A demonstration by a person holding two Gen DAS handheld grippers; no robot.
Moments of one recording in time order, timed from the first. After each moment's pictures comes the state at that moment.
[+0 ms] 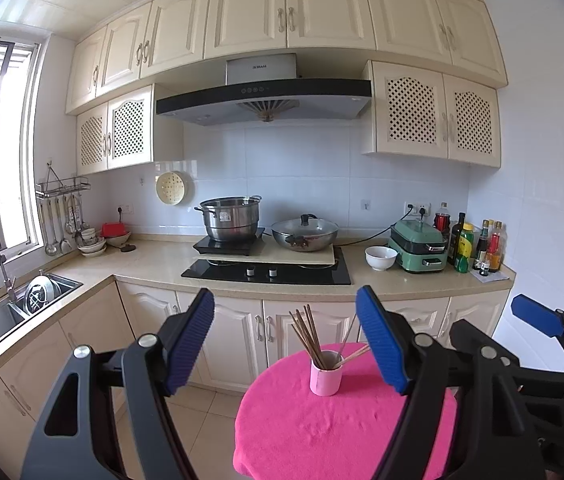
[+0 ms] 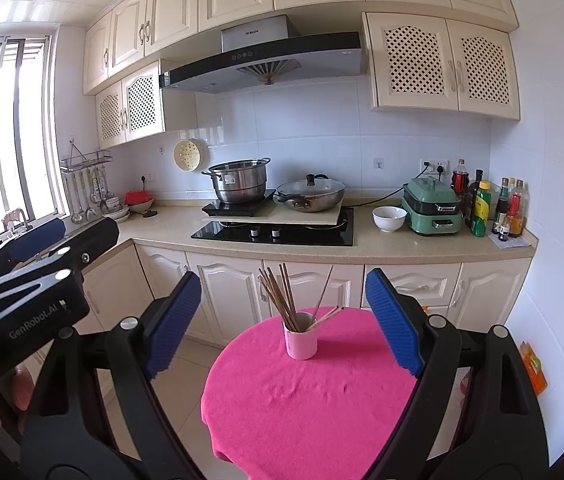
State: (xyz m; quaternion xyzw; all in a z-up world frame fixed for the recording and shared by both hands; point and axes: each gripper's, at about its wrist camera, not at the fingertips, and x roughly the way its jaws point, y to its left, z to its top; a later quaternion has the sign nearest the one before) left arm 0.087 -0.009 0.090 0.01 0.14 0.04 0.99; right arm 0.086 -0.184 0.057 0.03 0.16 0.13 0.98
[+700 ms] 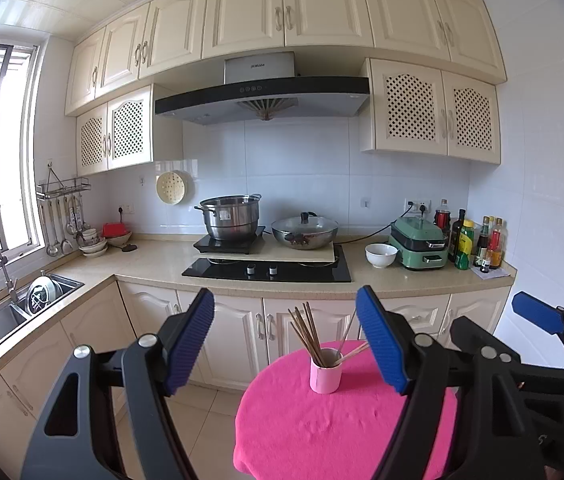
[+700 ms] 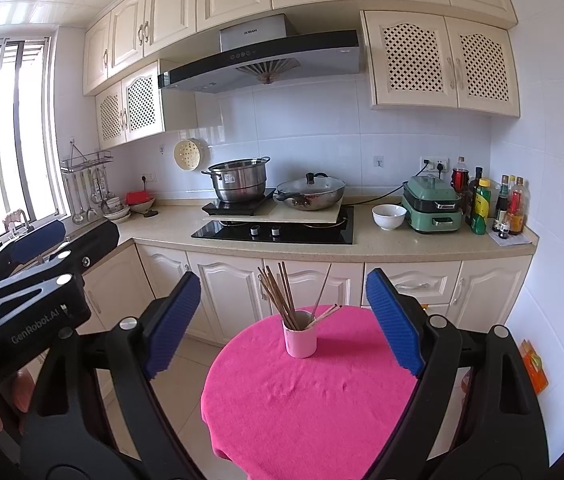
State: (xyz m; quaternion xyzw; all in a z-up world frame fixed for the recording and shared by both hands) left arm 0.084 -0.013 0.088 0.02 0.14 0.05 0.99; right arm 0.086 -0.187 0.058 0.04 0.17 0.13 0.98
